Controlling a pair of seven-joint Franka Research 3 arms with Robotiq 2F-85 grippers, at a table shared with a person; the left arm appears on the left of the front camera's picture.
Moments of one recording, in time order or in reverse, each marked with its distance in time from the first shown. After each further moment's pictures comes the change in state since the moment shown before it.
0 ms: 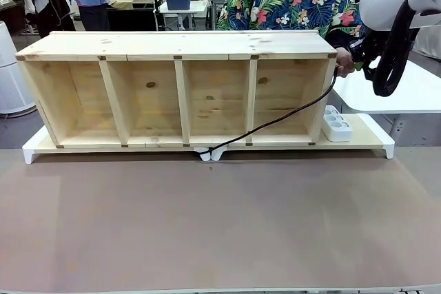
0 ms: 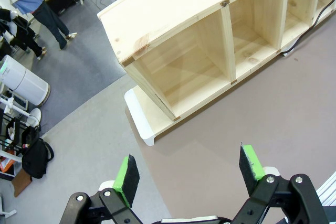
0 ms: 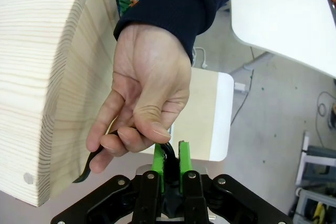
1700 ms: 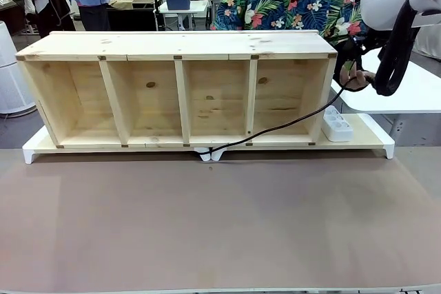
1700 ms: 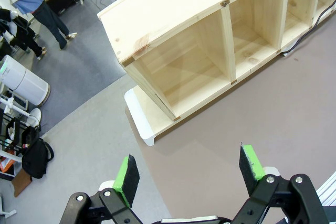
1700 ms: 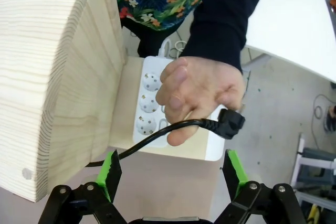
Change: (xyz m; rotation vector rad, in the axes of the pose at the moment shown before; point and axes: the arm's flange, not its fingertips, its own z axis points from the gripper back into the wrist) left arm 0.000 0.000 0.000 0.000 0.000 0.000; right arm 0.000 -0.001 0.003 -0.010 0.002 0.026
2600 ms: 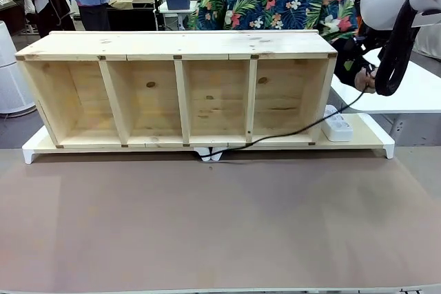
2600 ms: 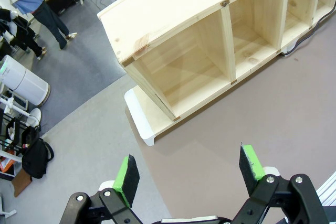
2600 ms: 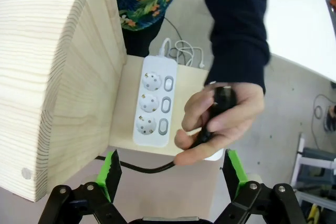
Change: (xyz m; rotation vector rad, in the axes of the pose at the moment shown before) left arm 0.000 0.000 0.000 0.000 0.000 0.000; right arm 0.000 0.000 0.000 0.000 0.002 0.000
